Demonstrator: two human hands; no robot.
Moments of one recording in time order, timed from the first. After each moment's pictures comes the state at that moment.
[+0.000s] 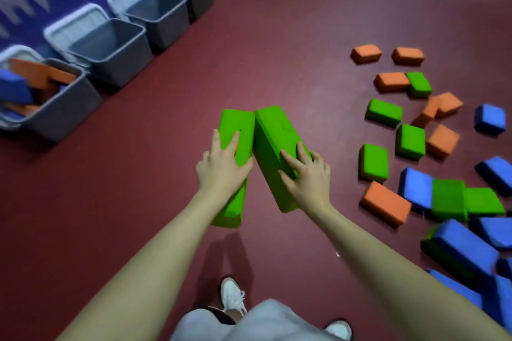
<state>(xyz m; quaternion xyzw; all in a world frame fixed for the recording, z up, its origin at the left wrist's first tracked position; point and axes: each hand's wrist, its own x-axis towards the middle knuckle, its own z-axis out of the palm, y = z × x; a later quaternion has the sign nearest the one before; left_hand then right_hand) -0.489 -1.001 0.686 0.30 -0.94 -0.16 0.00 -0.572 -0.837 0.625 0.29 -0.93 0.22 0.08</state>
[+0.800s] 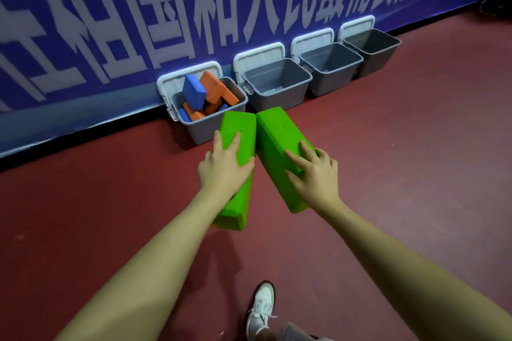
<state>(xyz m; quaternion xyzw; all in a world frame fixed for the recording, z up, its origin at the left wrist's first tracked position) -0.442 -1.488 0.724 0.57 -0.81 -0.13 0.10 -0.624 -1.406 0.663 0.59 -0.76 0.25 0.10</state>
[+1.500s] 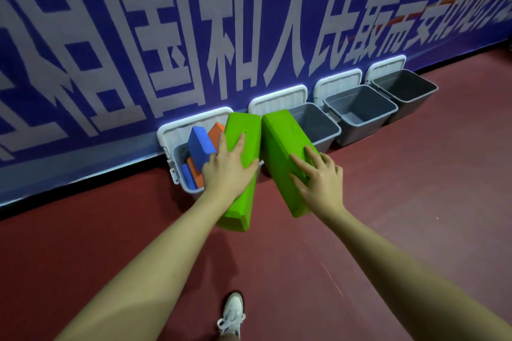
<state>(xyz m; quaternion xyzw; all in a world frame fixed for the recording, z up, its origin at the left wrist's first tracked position) -0.549 -1.934 0.734 0.56 -0.81 -0.14 0.12 -0.735 -1.853 0.673 0.59 -0.75 0.26 0.13</state>
